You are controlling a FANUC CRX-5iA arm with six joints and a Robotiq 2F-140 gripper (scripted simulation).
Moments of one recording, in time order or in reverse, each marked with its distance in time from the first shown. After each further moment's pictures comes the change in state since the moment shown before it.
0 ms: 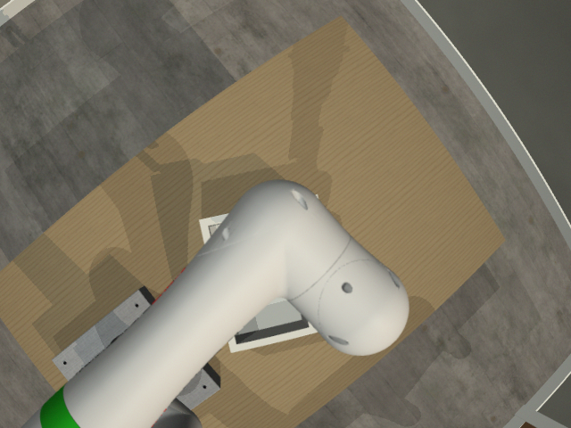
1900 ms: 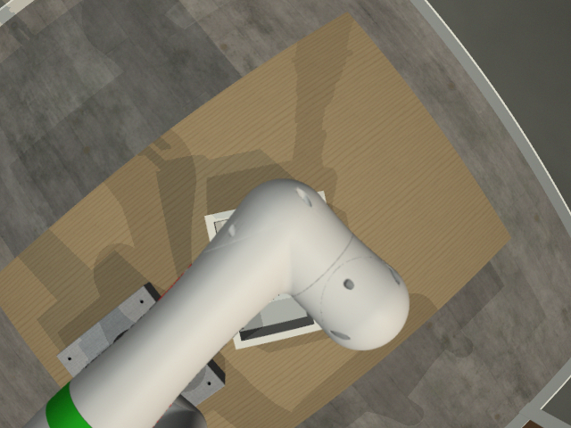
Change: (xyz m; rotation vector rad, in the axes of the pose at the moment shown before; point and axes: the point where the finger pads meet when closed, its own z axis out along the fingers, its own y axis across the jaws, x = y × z) arm 0.000 0.000 0.017 0.000 0.000 0.000
